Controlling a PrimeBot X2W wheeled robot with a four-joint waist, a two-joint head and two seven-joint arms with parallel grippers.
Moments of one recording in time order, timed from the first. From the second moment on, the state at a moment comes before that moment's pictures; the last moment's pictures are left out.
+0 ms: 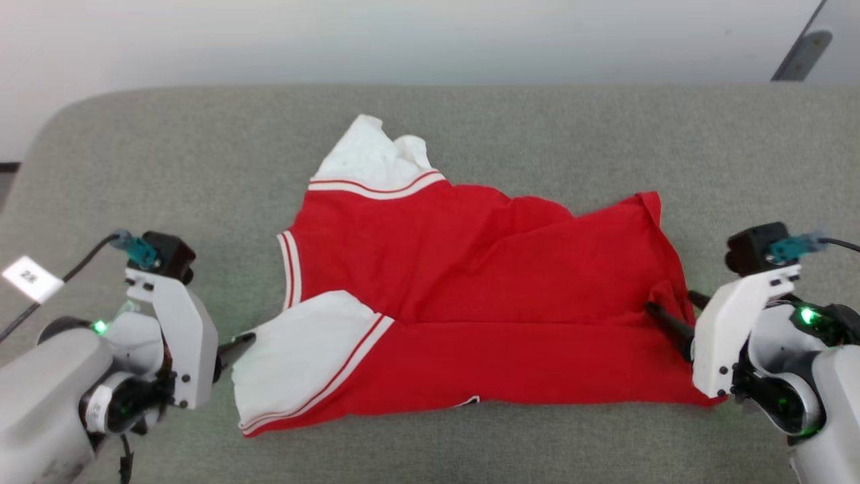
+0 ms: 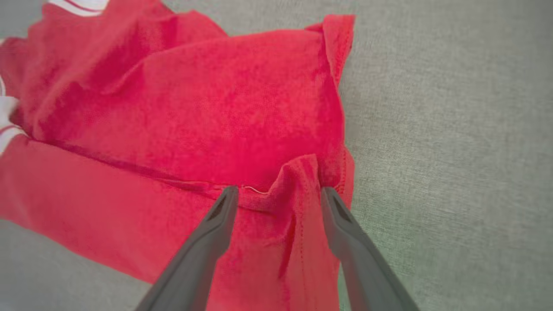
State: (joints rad) left arm -0.83 0.89 -1.14 0.32 -1.29 0.05 0.41; right arm -0.41 -0.31 0.20 0.23 0.49 0.13 0.69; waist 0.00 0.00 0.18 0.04
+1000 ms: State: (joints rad) left arm -0.60 0.94 -1.12 0.21 -1.48 0.16 0.38; right arm -0.18 -0.10 -0.10 -0.11 0.35 0.13 0.32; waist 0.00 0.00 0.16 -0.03
